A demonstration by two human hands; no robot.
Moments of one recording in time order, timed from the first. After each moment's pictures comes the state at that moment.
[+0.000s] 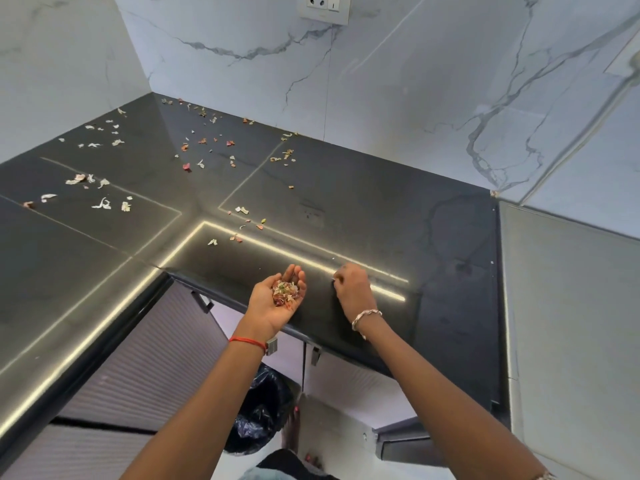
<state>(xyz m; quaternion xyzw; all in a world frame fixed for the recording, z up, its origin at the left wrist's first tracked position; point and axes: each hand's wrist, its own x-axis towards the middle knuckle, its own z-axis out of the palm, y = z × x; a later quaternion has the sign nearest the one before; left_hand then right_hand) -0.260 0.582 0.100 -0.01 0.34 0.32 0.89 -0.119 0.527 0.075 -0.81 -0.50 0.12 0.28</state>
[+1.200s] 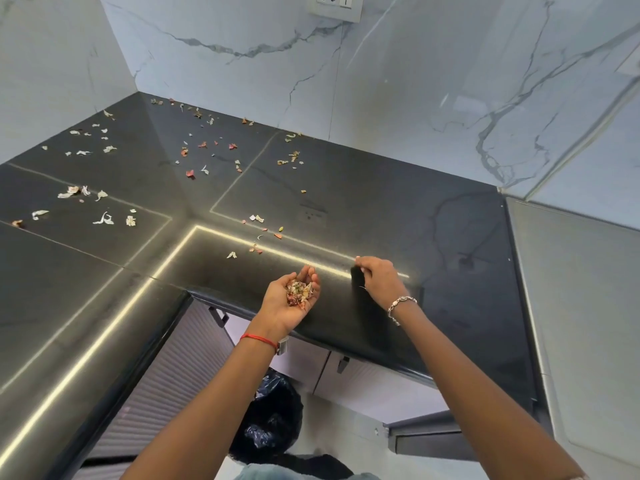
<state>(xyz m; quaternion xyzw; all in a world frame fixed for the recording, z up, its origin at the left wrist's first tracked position) -0.285 0.631 0.099 0.00 0.34 0.24 0.91 -0.114 0.558 0.090 -0.83 -0.48 0.16 0.23</state>
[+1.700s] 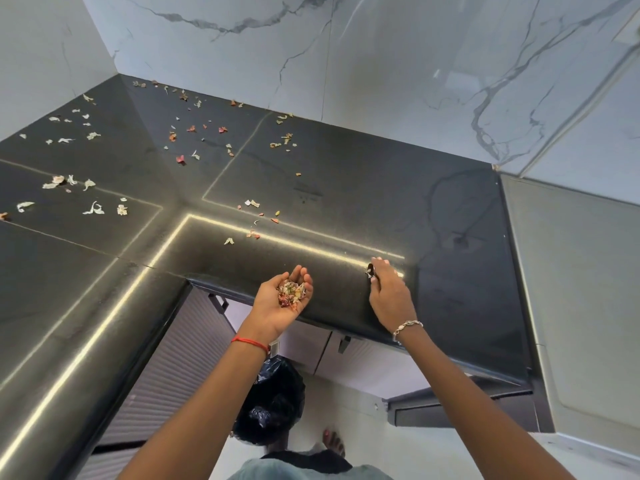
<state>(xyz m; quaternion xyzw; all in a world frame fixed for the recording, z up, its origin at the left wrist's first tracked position) -0.311 0.620 0.087 0.00 0.35 0.22 0.91 -0.149 0.504 0.064 -0.87 -0.40 0.11 0.26</state>
